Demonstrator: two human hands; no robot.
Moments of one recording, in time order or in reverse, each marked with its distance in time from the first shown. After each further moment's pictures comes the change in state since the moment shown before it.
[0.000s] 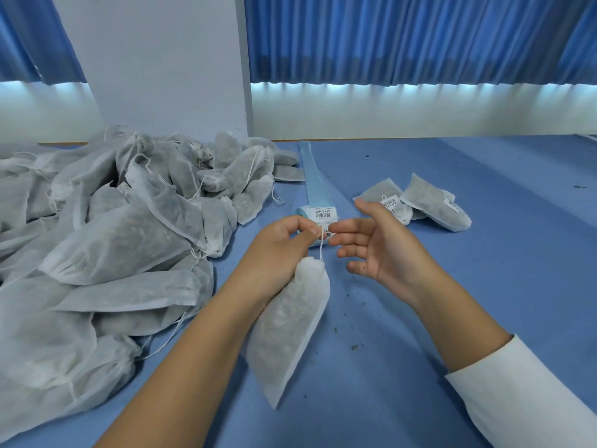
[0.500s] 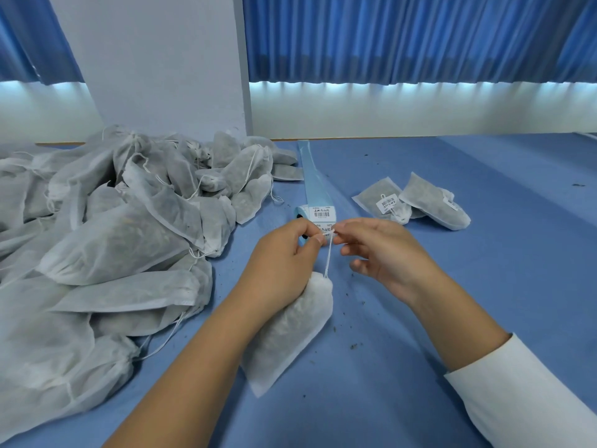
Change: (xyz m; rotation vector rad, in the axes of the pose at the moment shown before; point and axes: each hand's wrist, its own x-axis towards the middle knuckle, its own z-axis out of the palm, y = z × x) left_hand 0.002 -0.014 0.007 0.291 0.035 0.174; right_hand 0.001 0.007 0.000 -0.120 0.100 -0.058
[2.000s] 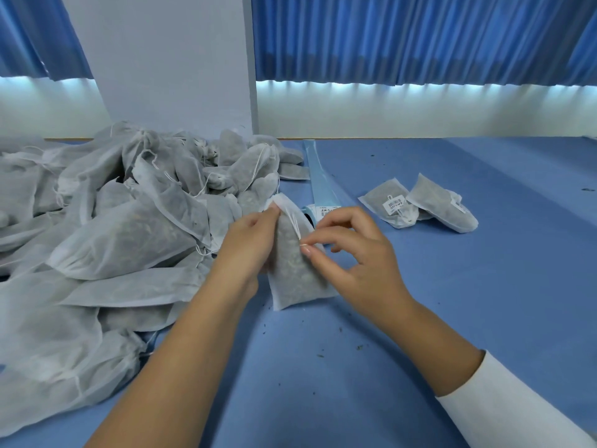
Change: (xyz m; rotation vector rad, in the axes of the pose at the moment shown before) left_hand 0.019 -0.011 -0.026 -0.456 0.222 -0.434; right_hand -0.008 0.029 0.032 -0.590 0.107 -0.963
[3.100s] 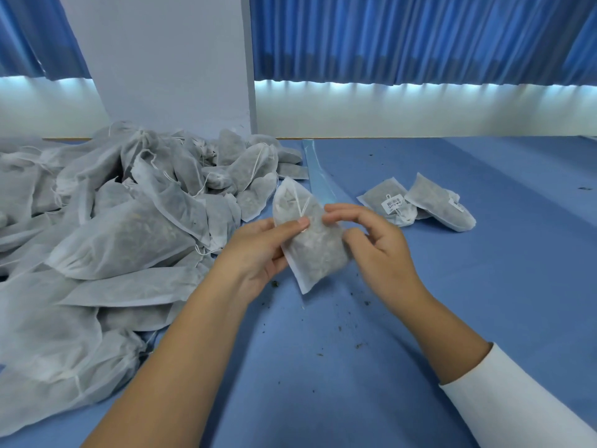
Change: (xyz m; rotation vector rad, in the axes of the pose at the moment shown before) left_hand -0.005 -0.003 0.000 -0.330 -0.309 -0.053; right_hand 0.010 0.003 -0.015 0.270 0.005 0.370
